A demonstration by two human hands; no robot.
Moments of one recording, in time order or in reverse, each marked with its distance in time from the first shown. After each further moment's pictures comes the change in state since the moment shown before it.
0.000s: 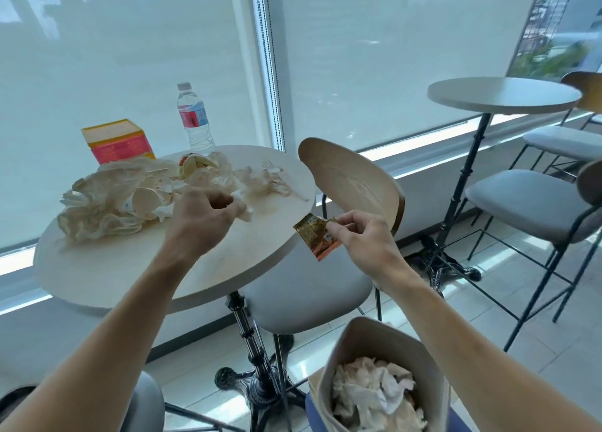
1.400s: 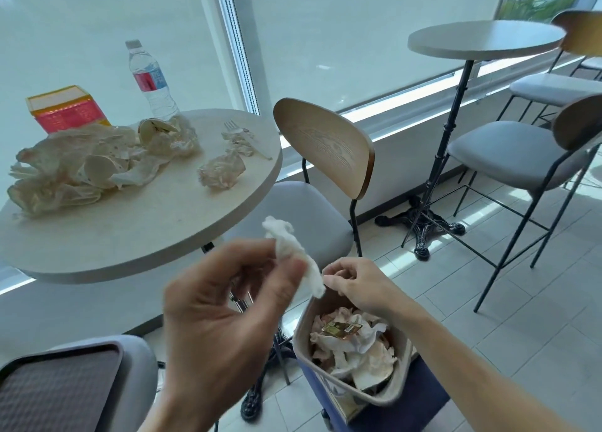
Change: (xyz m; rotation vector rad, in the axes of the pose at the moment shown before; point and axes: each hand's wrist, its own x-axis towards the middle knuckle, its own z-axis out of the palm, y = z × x) left_hand -0.190 0.066 0.039 -0.501 0.036 0.435; right_hand -0.077 0.107 -0.030 -0.149 -0.253 0.255
